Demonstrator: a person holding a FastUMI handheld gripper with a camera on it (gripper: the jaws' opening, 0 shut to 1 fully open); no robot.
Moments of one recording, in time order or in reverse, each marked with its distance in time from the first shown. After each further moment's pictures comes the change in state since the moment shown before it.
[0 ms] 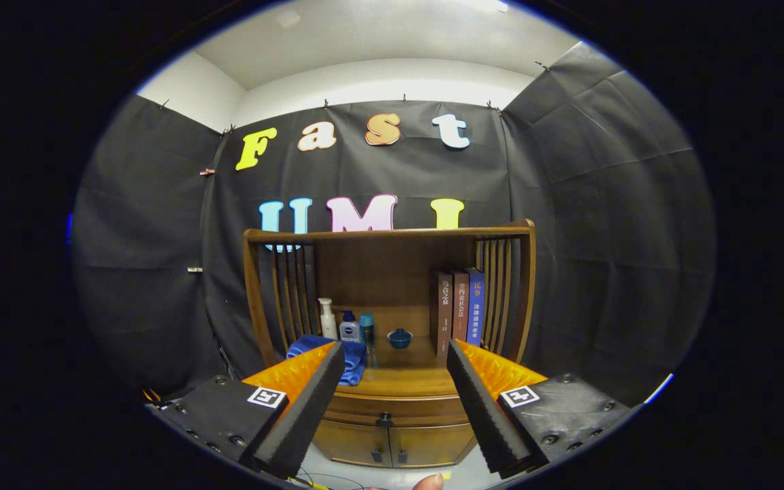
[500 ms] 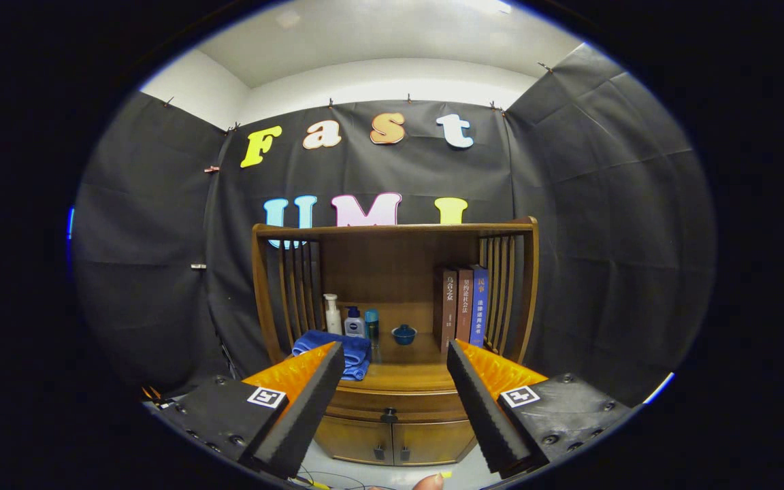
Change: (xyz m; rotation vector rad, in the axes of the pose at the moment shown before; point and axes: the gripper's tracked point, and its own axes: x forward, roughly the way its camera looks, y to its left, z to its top) arm -0.014 0.005 -0.018 -0.019 0.017 -0.006
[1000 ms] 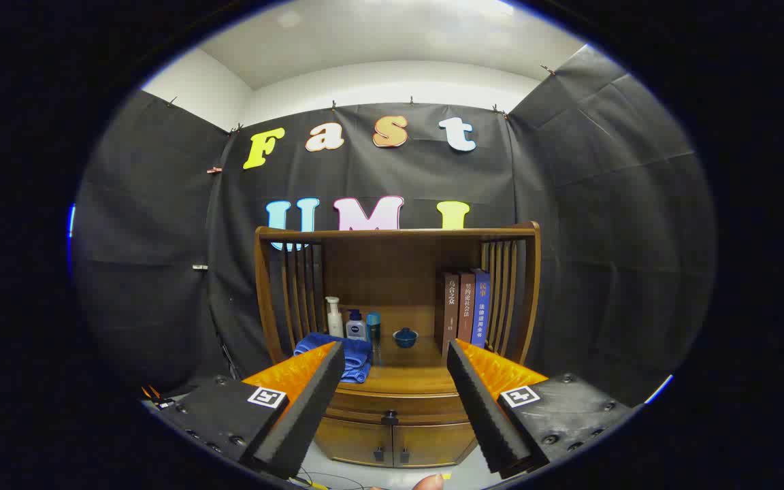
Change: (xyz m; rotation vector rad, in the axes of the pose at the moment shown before) arm -0.003 0.007 0.009 -0.018 -0.019 0.004
